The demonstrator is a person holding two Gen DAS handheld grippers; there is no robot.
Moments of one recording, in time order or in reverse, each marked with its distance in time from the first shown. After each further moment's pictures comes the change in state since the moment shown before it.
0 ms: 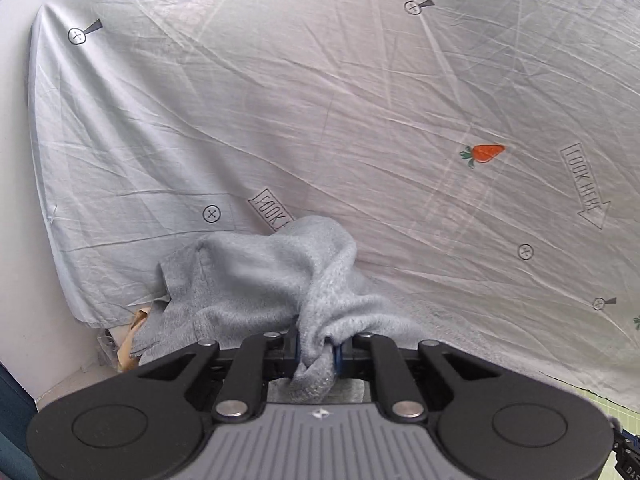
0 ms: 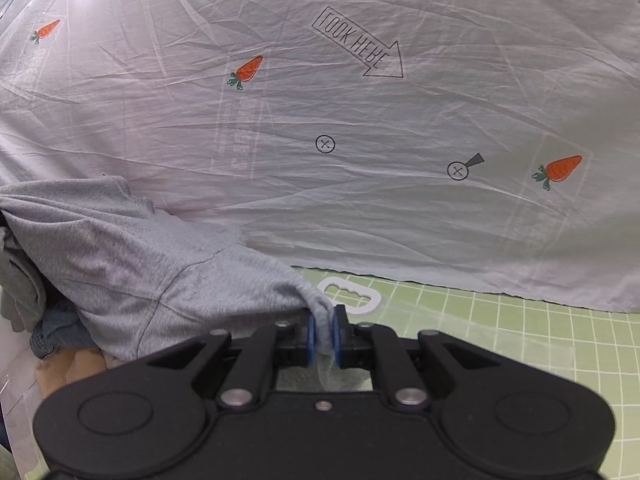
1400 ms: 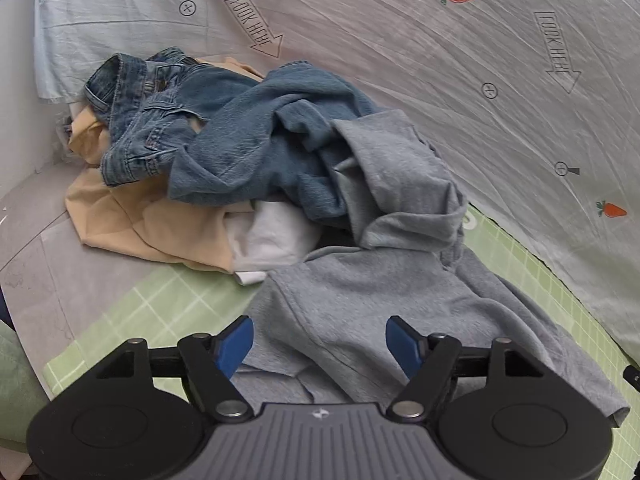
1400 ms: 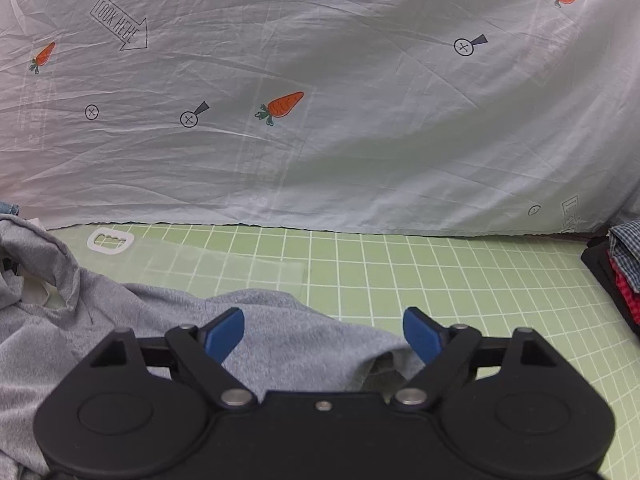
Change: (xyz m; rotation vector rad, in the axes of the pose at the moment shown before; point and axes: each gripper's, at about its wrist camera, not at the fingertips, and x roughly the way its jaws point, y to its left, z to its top) left arm -0.023 -0.020 -0.133 -0.124 0.394 -0.083; right arm -0.073 -0.111 -0.055 0.082 0.108 -0.565
